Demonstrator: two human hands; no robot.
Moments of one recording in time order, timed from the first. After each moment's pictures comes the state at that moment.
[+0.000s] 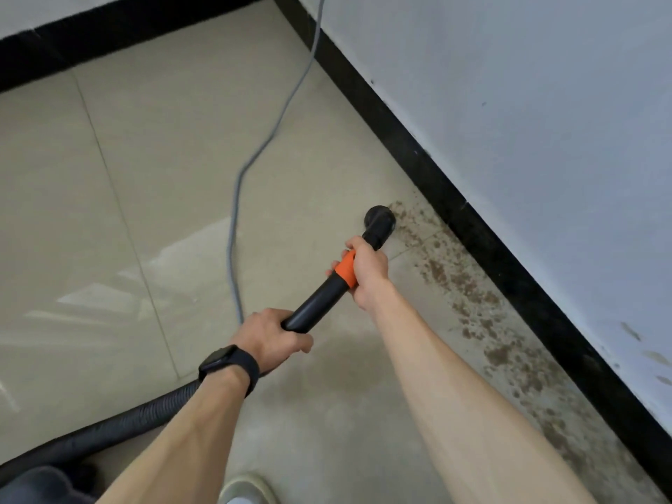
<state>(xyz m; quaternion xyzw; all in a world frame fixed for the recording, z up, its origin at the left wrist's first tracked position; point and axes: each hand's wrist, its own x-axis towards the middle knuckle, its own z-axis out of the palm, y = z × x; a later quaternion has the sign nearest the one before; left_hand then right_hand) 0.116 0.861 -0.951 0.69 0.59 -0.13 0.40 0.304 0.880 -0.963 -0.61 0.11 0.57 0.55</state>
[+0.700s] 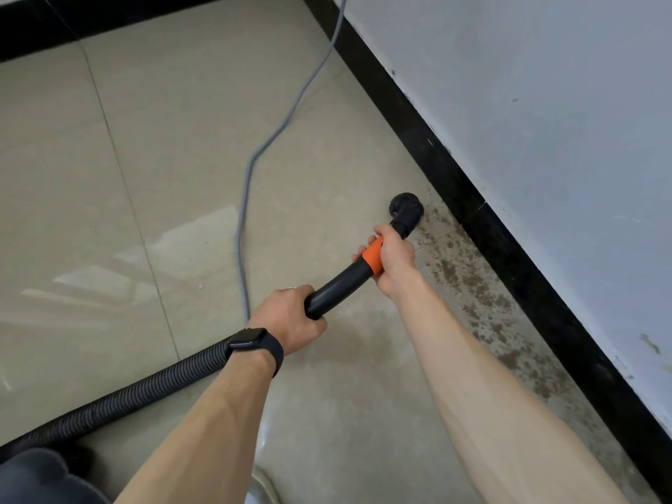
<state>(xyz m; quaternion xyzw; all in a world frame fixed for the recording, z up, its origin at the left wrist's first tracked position) 0.130 0.864 -0.961 0.77 0.54 -0.08 0.32 0.329 0.883 -0.975 -0.62 0.10 0.54 0.56</state>
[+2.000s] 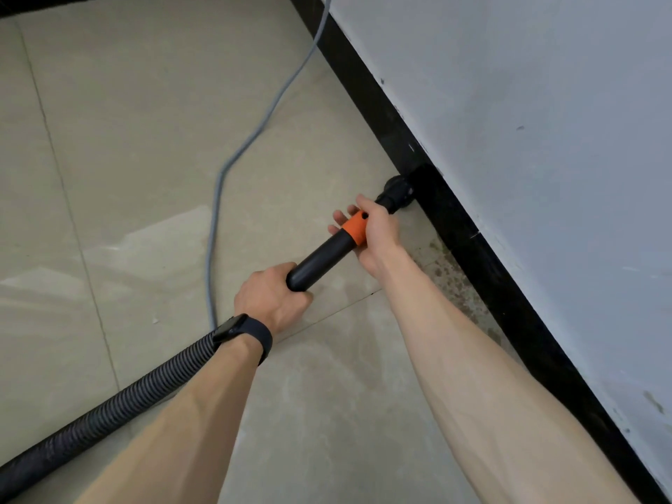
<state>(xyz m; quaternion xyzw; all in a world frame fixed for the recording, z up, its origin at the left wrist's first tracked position) 0.179 0.938 -0.990 0.71 0.62 0.00 0.33 0.359 0.970 -0.975 -0.57 0.05 0.54 0.61</state>
